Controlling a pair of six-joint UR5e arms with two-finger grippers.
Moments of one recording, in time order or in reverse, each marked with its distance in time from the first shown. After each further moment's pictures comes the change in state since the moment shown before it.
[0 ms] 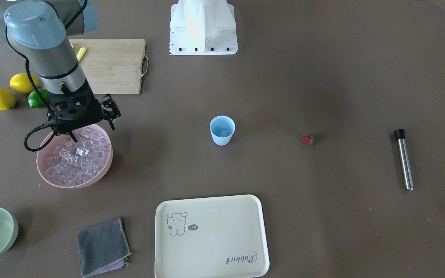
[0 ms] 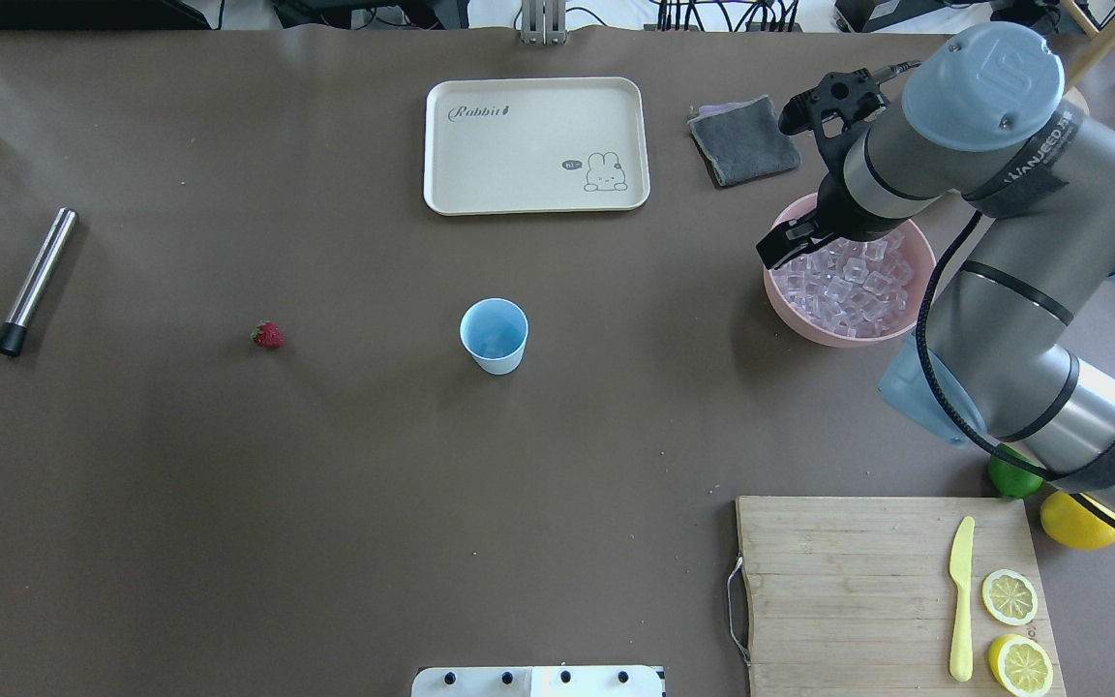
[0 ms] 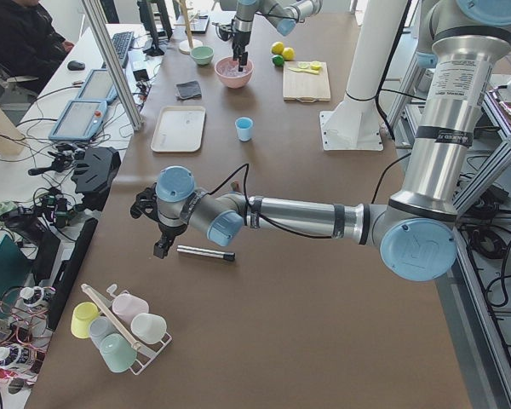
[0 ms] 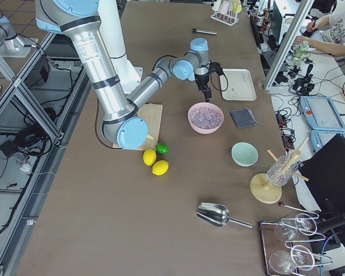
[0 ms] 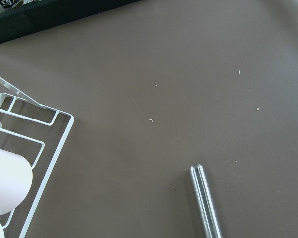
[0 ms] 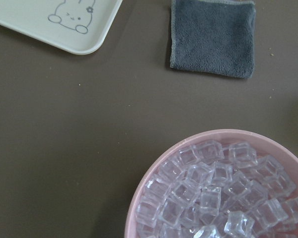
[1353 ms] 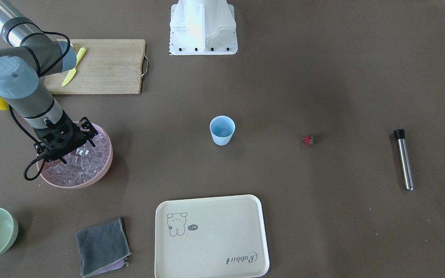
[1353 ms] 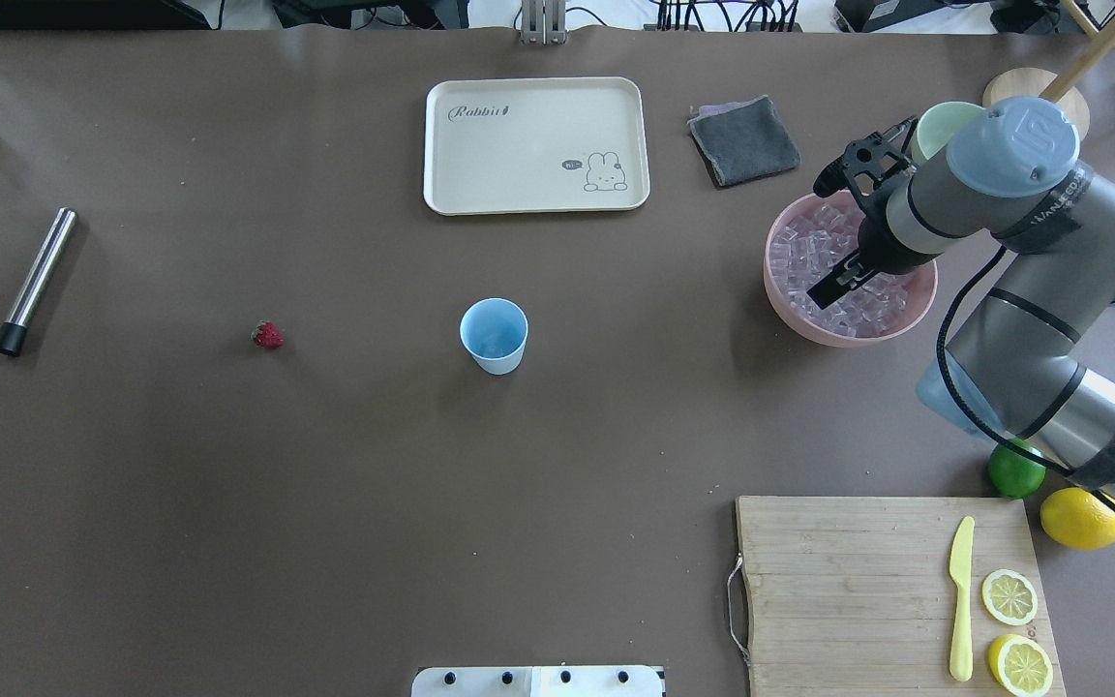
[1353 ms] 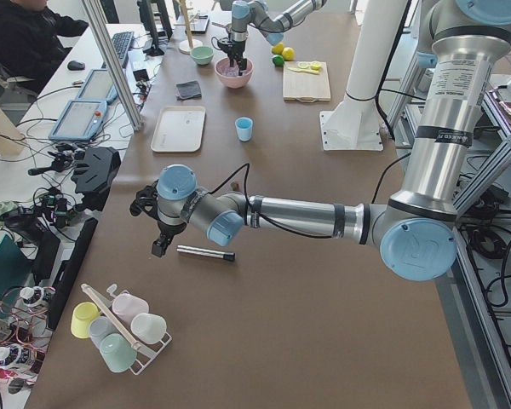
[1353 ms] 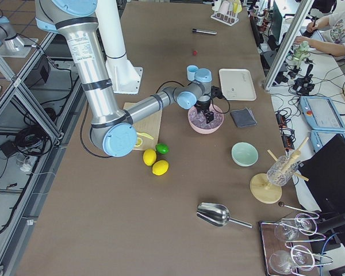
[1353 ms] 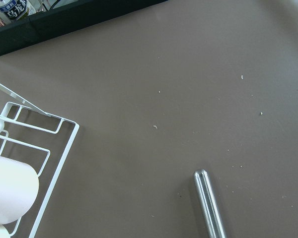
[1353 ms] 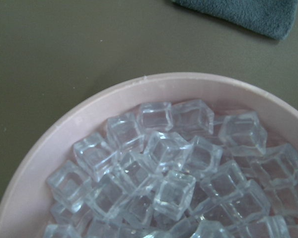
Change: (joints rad) left arm 0.004 -0.007 0.004 -0.016 0.023 -0.001; right arm 0.018 -0.104 -0.179 0.282 0.093 -0.206
